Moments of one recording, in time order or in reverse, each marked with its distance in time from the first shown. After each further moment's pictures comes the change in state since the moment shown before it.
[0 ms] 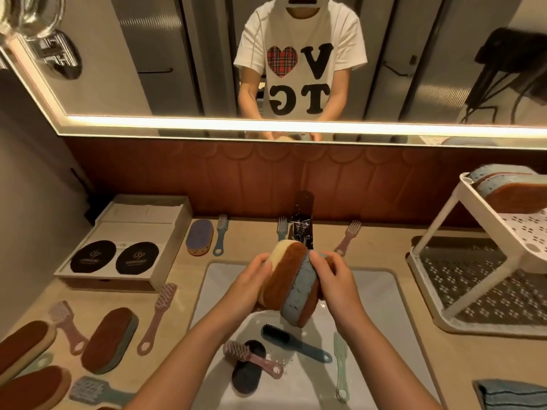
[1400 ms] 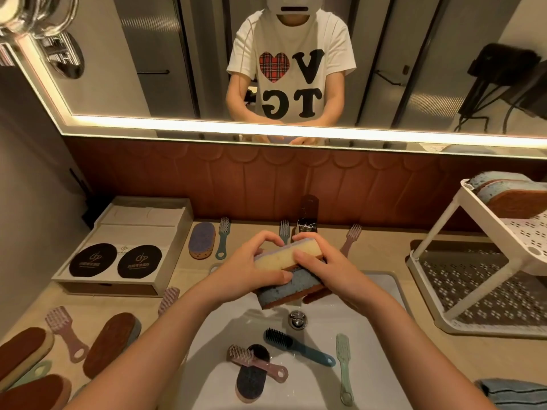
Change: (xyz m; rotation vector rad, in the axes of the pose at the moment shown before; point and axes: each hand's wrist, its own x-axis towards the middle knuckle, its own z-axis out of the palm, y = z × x) left_hand 0.009 0.035 -0.044 0.174 -0.202 0.180; right_hand -0.003 -0.054 0.006 -0.120 -0.464 -0.003
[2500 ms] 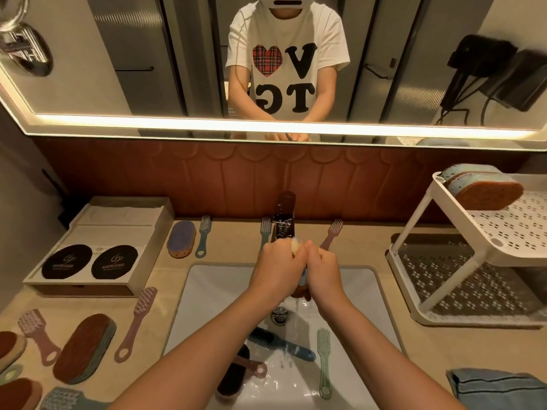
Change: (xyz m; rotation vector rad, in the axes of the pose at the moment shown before) left_hand 0.049 0.017 0.103 0.525 0.384 0.014; right_hand 0.013 0.044 -0.013 0.087 0.572 -0.052
